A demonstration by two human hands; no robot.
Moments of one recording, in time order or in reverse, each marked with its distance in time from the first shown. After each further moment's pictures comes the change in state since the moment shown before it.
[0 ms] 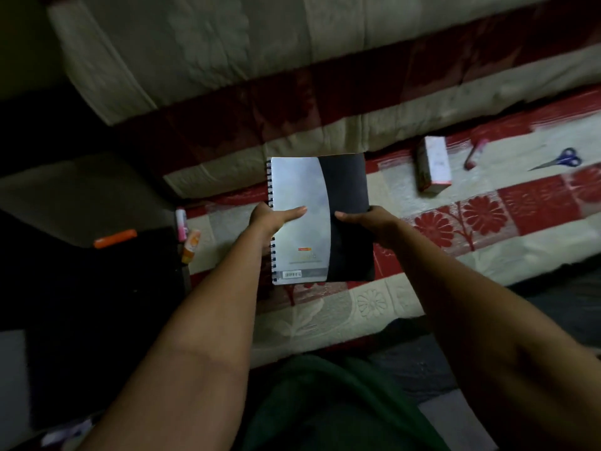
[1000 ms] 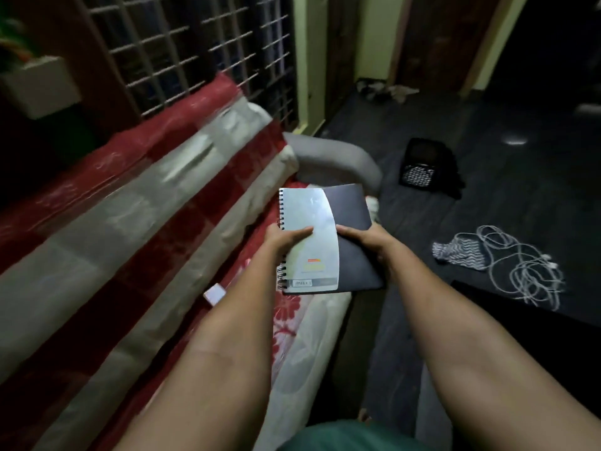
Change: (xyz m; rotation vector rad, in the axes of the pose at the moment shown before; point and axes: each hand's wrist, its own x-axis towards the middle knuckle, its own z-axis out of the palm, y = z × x) left_hand -0.206 0.212 0.510 0.352 -0.687 0.507; right_hand -0.281 0.099 -0.440 0.644 0.747 -0.388
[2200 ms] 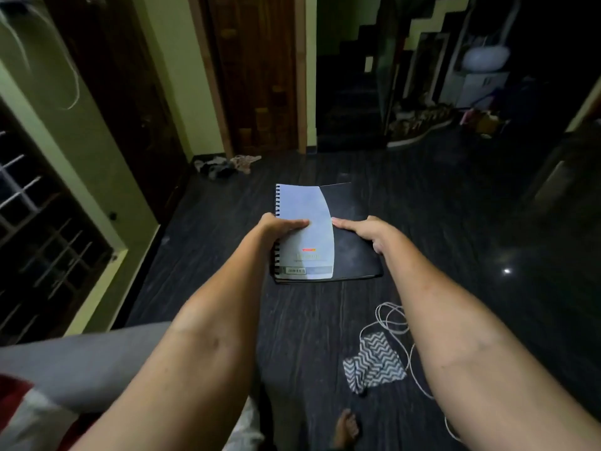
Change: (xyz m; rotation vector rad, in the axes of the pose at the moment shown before) left_hand 0.566 0.359 0.603 0.445 -0.525 0.087; right_hand 0.458 -0.262 -0.576 0.107 0.598 0.106
